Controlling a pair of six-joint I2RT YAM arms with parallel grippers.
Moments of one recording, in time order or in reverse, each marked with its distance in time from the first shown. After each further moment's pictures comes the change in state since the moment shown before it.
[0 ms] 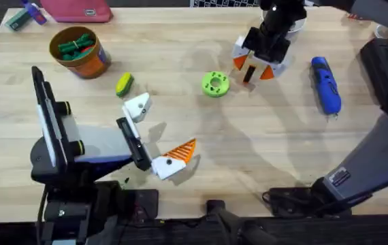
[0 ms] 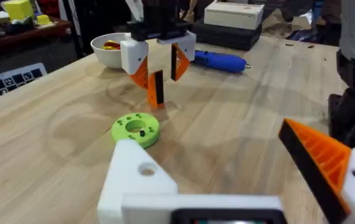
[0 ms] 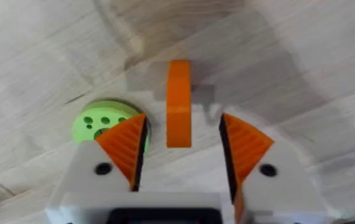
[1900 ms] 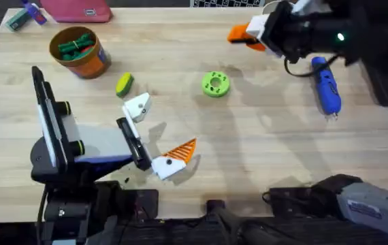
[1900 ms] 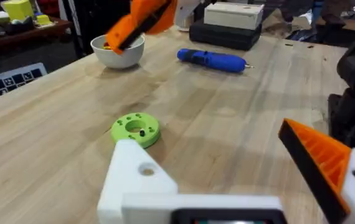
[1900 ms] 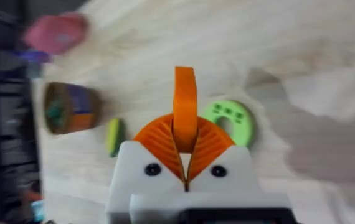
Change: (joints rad) left arm 0.000 0.000 0.000 0.000 0.001 0.000; right arm 0.022 -0.685 -0.604 0.749 -0.204 -0.083
